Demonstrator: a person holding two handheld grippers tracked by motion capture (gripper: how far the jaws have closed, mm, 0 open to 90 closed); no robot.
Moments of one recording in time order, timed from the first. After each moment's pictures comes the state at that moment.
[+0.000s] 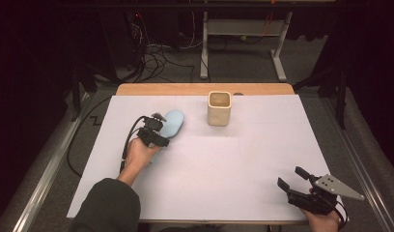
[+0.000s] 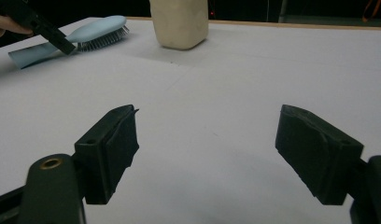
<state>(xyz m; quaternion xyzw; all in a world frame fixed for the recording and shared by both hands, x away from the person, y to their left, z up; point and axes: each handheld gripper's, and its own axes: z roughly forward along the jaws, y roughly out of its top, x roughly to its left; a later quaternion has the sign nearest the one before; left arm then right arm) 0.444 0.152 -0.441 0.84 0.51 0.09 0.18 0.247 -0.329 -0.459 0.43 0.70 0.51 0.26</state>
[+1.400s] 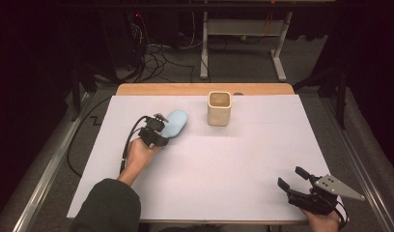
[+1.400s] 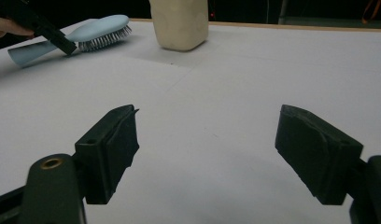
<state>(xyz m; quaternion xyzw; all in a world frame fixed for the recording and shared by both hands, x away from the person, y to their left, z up) 0.441 0.148 -0.437 0.85 0.49 0.09 0.19 0.246 -0.329 -0.458 0.43 0.70 0.51 0.26</state>
